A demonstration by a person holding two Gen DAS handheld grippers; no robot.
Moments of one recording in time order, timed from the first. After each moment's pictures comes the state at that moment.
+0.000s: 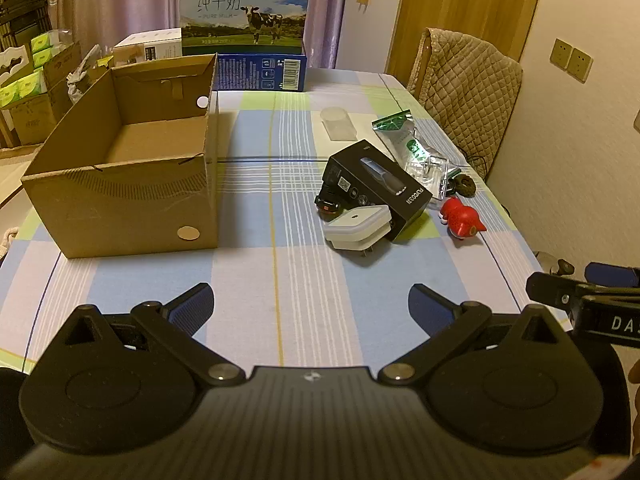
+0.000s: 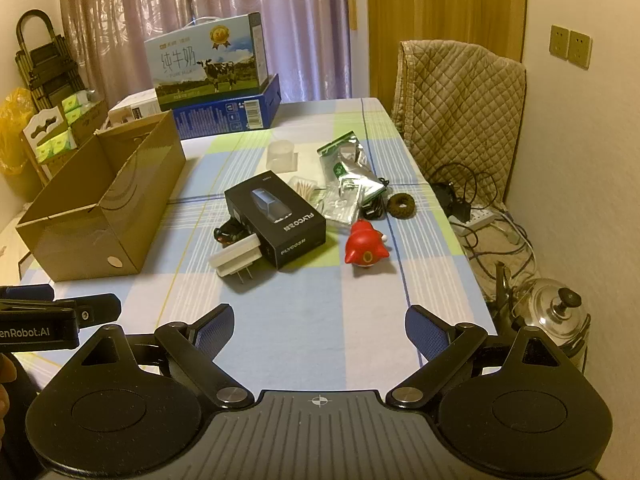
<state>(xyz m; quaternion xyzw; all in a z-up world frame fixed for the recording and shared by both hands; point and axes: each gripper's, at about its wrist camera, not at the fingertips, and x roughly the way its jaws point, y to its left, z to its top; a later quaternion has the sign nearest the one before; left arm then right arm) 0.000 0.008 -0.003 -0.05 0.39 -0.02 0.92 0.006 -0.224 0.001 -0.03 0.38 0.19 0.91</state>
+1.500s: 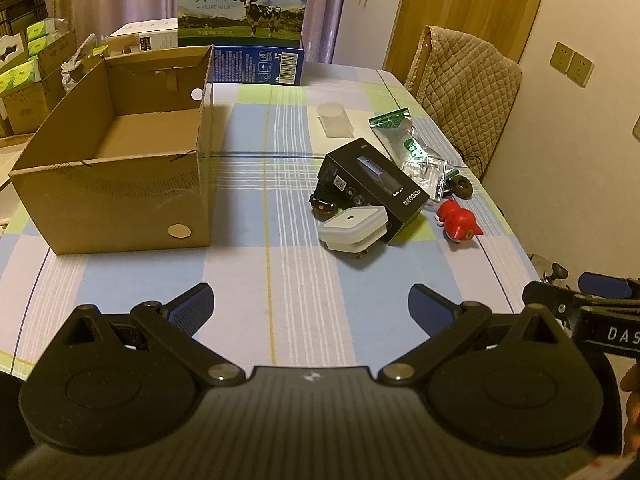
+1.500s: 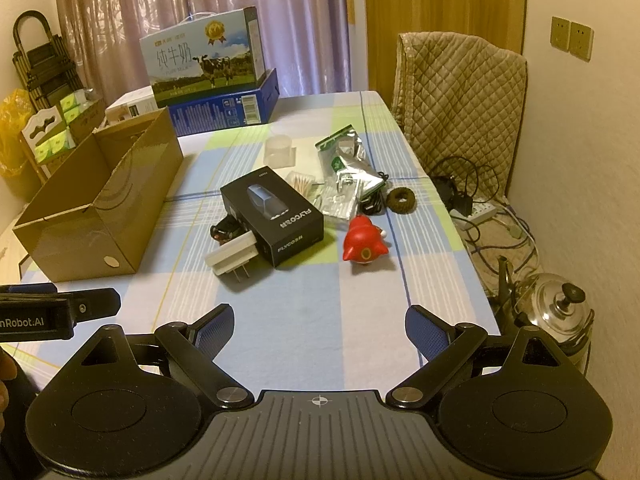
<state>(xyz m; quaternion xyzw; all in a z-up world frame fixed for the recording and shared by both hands) 0.012 0.011 -0.004 -0.06 0.40 -0.02 0.91 0.013 -0.227 -0.005 -0.03 0.38 0.19 0.90</state>
